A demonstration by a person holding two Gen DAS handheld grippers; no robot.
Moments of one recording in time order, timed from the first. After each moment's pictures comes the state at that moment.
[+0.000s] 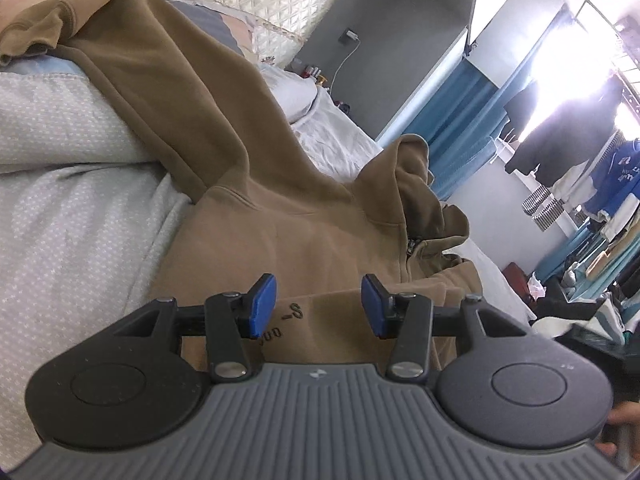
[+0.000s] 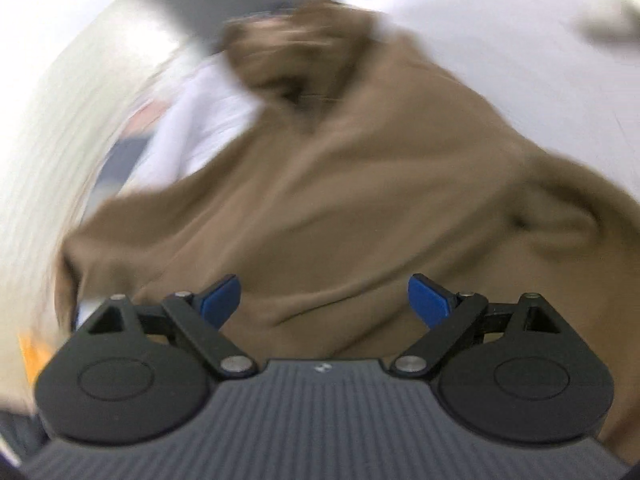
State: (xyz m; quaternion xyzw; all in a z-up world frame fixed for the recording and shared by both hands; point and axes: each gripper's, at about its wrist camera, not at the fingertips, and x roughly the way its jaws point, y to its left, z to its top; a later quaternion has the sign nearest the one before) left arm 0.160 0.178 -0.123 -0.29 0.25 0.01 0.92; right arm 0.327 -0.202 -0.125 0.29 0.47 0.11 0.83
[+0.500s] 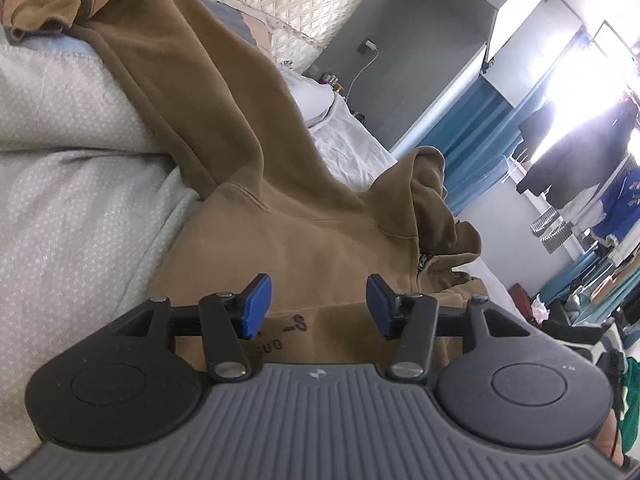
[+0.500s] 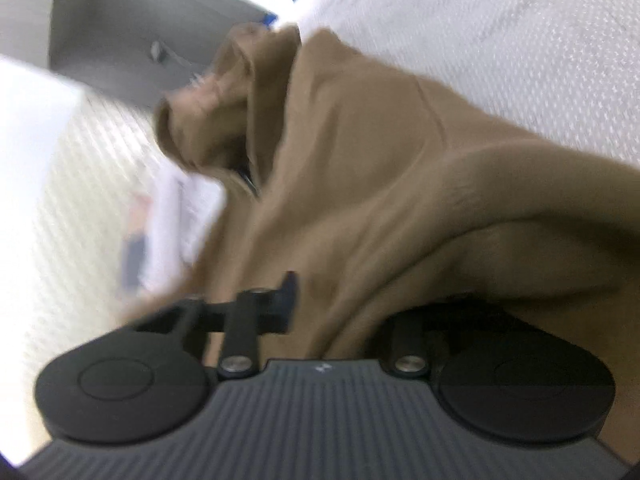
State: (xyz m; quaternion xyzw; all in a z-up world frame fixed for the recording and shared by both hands) left arm 0.173 0.181 -0.137 -0.32 0.24 0.04 0.92; right arm 0.378 -0.253 -0.182 0.47 0.42 0.11 0.77
